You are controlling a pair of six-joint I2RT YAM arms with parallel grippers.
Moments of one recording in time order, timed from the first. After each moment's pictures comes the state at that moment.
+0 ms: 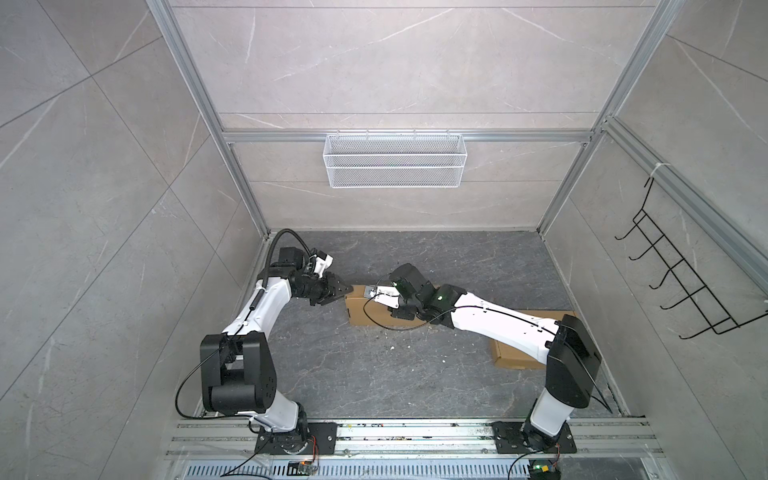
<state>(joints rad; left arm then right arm) -0.01 1.55 1.16 -0.76 0.83 -0.21 0.90 1.76 1.41 -0.43 0.22 -0.69</state>
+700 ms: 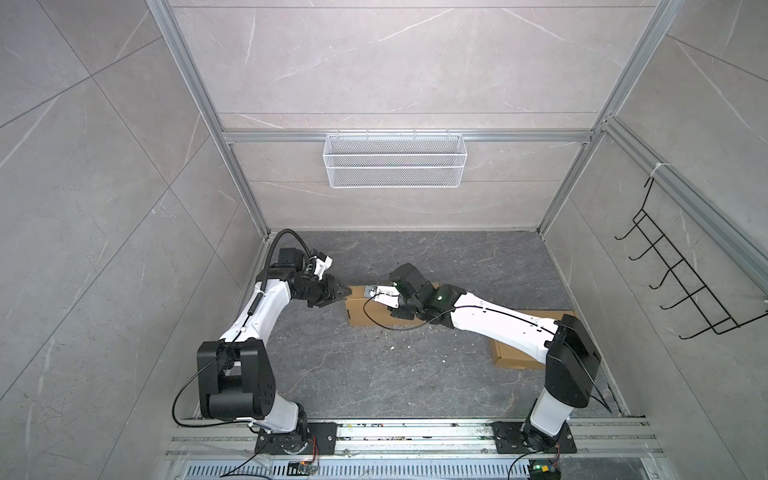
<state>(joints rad) -0.02 1.51 1.16 -0.80 0.77 -0.19 0.90 1.76 1.41 -0.42 0.22 -0.69</state>
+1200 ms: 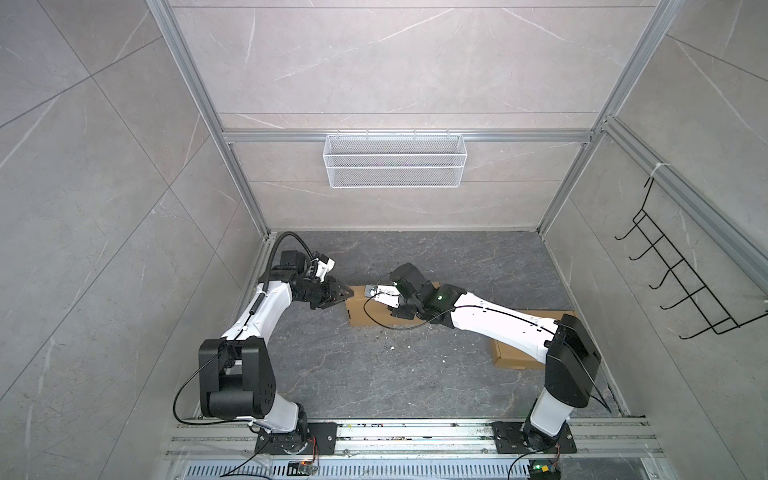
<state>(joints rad) -0.03 1.52 1.13 -0.76 0.81 -0.18 0.89 1.76 1.41 -0.42 0.22 -0.68</state>
